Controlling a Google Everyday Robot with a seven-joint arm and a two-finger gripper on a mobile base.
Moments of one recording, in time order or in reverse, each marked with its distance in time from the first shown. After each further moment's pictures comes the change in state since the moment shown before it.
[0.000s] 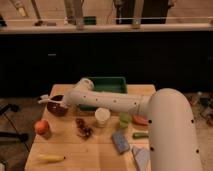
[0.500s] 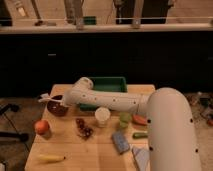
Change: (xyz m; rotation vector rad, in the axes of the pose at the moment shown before) arm -0.003 -0.006 -0.003 0.013 0.010 -0.005
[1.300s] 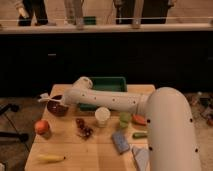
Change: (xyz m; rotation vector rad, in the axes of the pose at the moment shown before) arm -0.002 0.000 0.000 -0.002 0.000 -0.004
